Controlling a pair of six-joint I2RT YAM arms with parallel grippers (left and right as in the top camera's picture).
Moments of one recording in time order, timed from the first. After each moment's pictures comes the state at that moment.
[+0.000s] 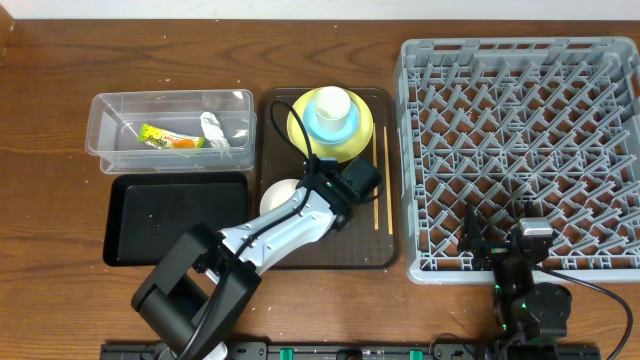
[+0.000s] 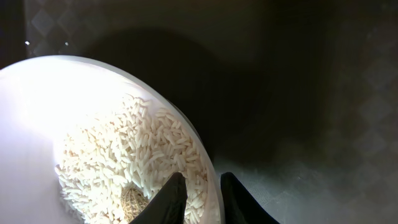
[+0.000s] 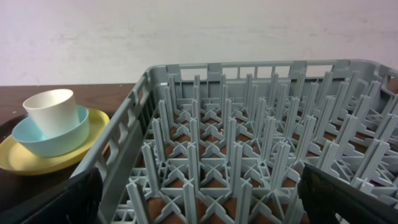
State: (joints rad) left arm -0.76 1.79 1.07 -0.69 -0.32 -0.77; right arm 0.02 0.02 0.01 -0.07 -0.04 0.07
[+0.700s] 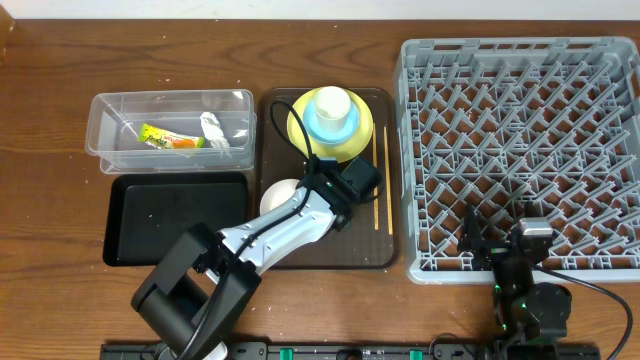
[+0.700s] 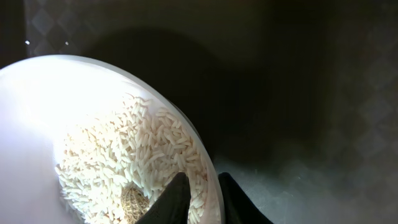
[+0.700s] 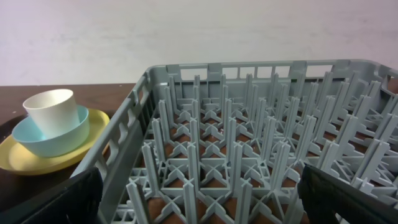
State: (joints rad) left arm -0.76 1.79 1.07 -0.69 -0.32 -0.77; right arm 0.02 0.02 0.01 -0.07 -0.04 0.07
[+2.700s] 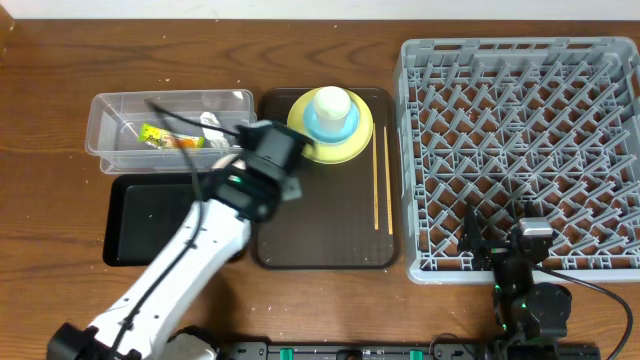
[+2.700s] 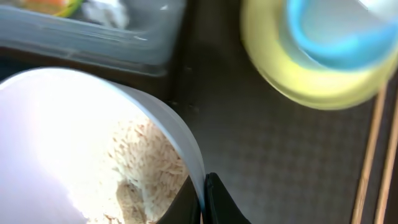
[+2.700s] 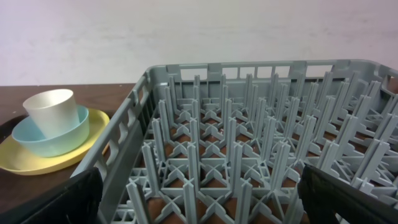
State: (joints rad) left arm -0.47 1.38 1.07 -0.82 -0.27 -0.70; right arm 0.02 0.02 0.01 -0.07 -0.04 0.07
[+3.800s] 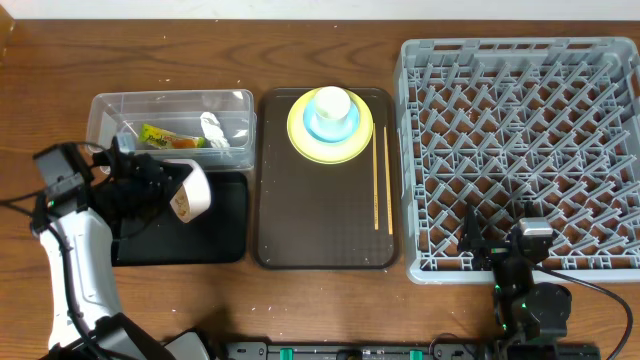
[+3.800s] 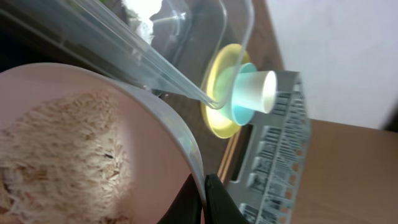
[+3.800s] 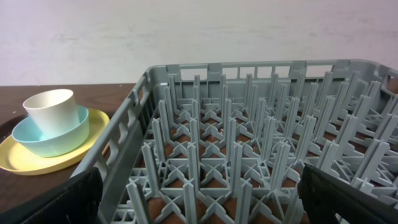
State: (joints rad) left arm 0.55 1.37 0.91 -0.70 0.94 -0.38; right arm 0.02 0.02 0.01 -0.07 -0.04 0.07
